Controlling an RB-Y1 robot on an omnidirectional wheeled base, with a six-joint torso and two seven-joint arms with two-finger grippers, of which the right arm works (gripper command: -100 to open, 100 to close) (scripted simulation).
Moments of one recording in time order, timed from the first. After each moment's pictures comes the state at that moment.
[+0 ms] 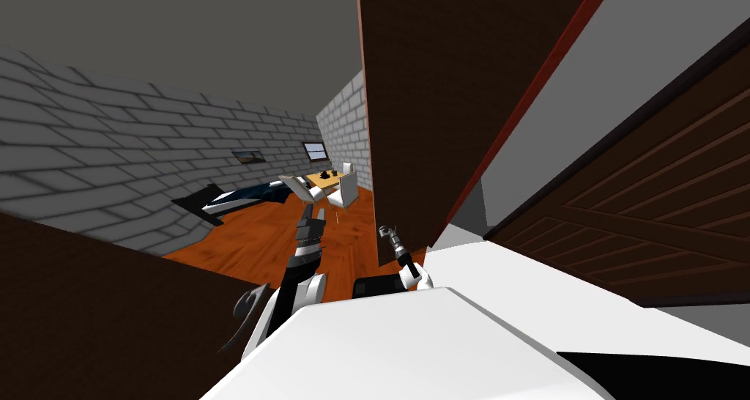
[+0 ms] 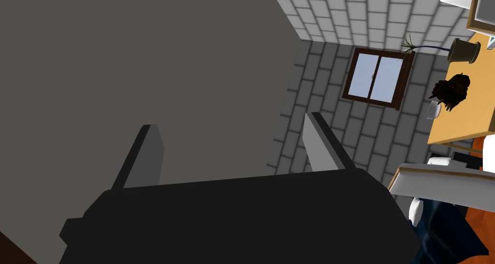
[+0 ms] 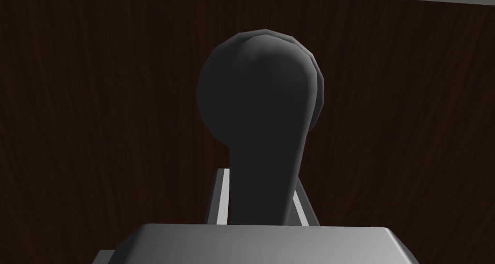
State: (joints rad) arm -0.05 -0.04 0.26 -0.77 -0.05 -0.74 0.01
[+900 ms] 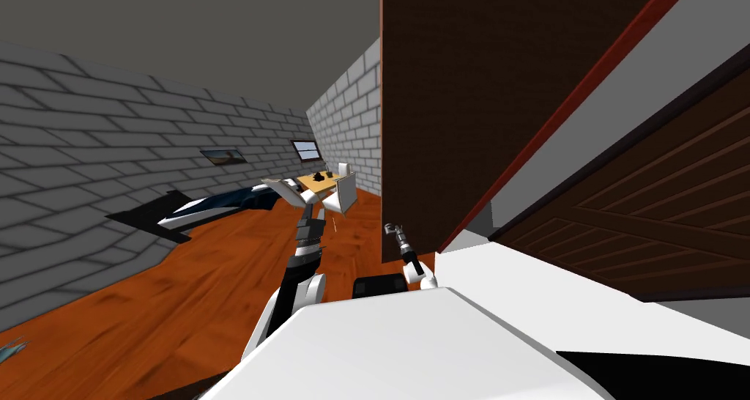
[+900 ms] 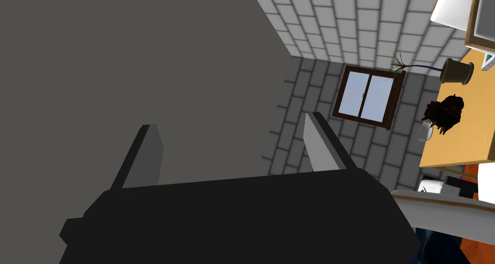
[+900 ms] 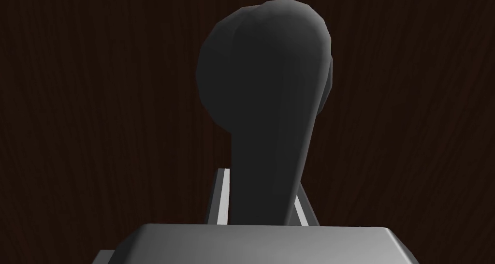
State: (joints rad) arm -0.06 -0.05 0.15 -0.77 -0.10 -0.74 0.04
